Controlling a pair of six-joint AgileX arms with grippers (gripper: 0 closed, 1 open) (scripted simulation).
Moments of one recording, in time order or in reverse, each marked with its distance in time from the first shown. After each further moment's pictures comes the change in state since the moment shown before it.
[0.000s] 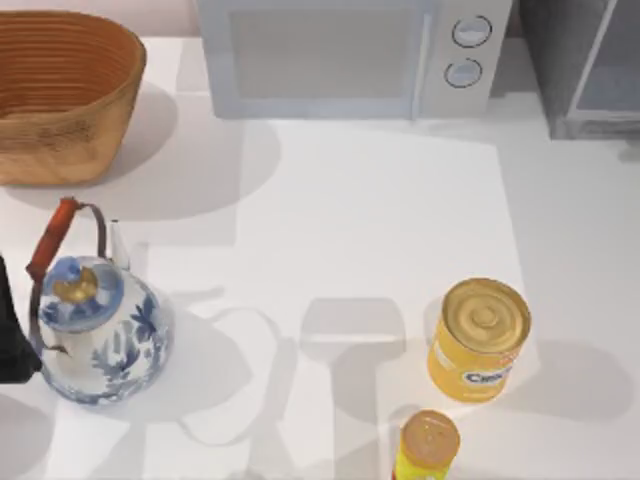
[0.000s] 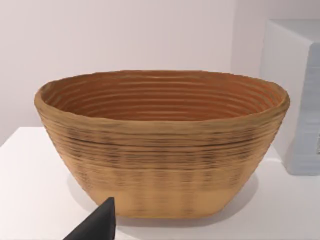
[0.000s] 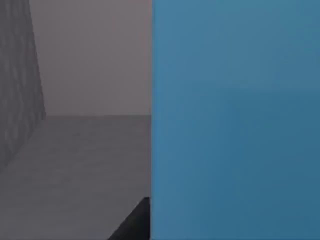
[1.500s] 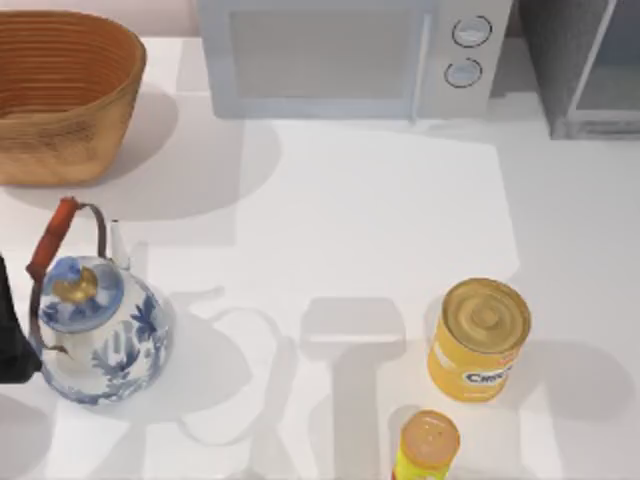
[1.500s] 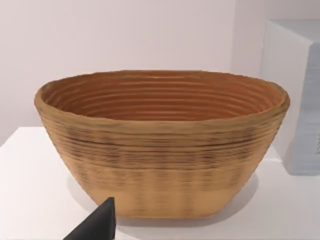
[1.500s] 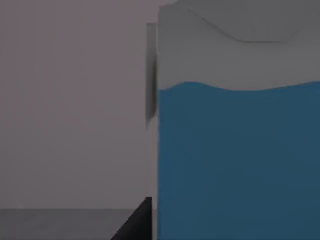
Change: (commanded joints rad) left arm 0.000 0.000 0.000 0.000 0.000 0.000; right arm 0.054 0.251 0.621 -0.357 0.057 -0.003
